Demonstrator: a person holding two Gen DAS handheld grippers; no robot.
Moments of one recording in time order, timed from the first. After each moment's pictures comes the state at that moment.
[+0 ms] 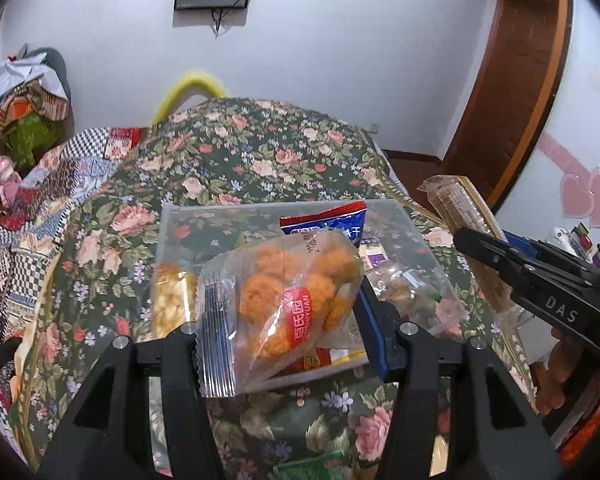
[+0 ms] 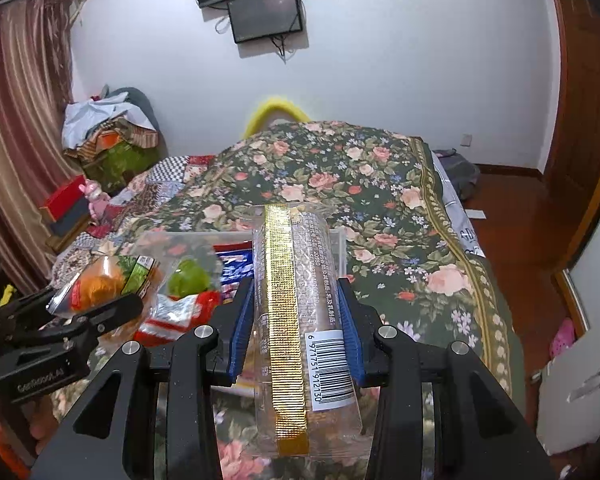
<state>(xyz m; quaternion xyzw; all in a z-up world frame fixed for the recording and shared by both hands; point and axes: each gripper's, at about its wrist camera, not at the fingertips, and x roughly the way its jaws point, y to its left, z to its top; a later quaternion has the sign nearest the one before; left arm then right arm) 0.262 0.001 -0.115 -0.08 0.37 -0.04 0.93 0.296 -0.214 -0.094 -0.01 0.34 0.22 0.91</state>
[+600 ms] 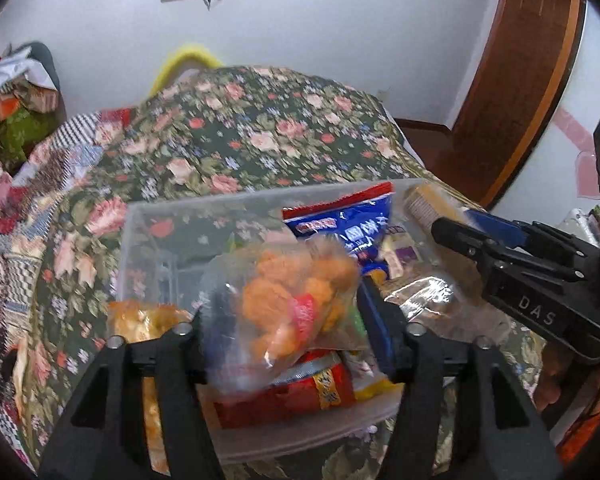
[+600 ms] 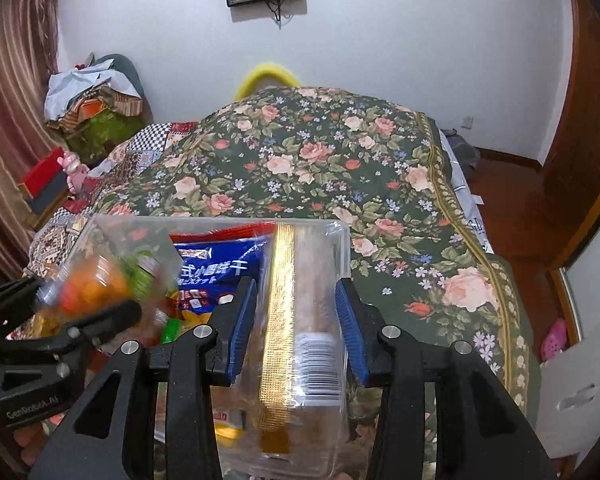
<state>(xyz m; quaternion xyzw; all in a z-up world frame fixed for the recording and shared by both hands) 0.315 -0.002 -0.143 -0.06 0.42 -0.04 0.90 0.337 -0.194 -0.117 -0.04 0.38 0.21 0.90</state>
